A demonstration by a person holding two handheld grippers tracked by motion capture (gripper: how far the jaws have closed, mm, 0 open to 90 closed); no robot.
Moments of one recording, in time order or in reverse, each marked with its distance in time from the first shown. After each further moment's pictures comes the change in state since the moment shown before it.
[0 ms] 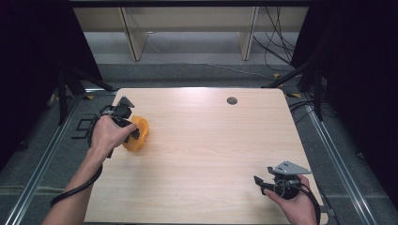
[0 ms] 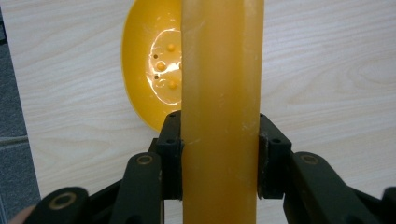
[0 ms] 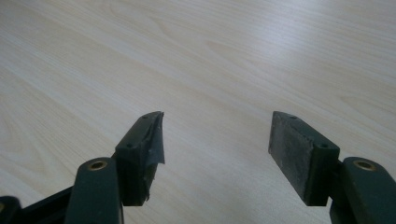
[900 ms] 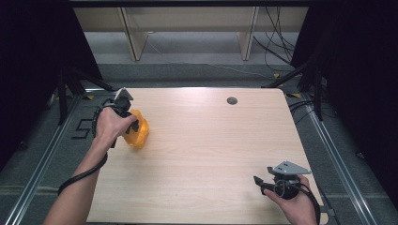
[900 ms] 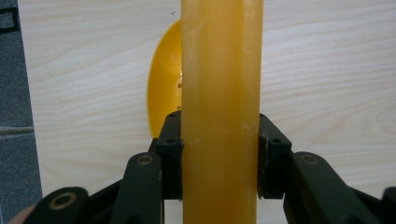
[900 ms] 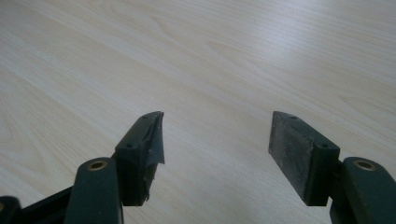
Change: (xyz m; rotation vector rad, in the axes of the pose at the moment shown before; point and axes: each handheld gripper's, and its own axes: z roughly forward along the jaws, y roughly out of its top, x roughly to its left) left arm 0.019 0.031 0.021 0.013 0.027 -0.055; right arm 0.000 0.000 -0.001 0.007 -0.006 -0.007
